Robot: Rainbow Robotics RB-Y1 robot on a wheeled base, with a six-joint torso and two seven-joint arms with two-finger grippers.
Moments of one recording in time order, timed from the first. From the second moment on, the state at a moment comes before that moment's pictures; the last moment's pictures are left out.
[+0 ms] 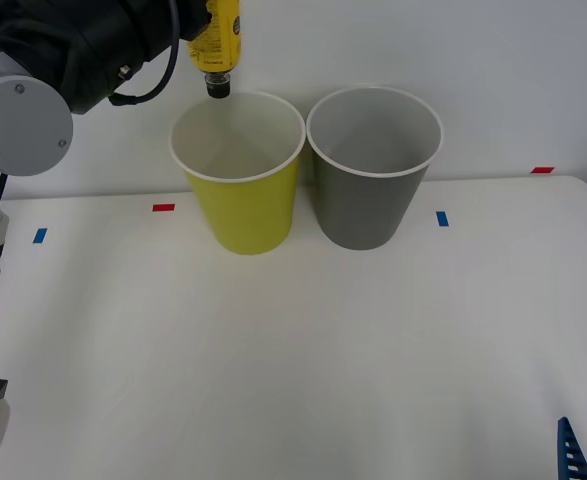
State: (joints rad) right arm 1.24 -0.33 0.12 -2.24 -0.18 -0.63 1.54; left arm -0.66 0.44 -0.03 -1.91 0.77 0.63 -1.63
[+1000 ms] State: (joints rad) right arm 1.24 -0.33 0.12 -2.24 -0.18 -0.63 1.54; left arm -0.67 0.44 -0.13 -1.77 0.74 0.48 -1.63
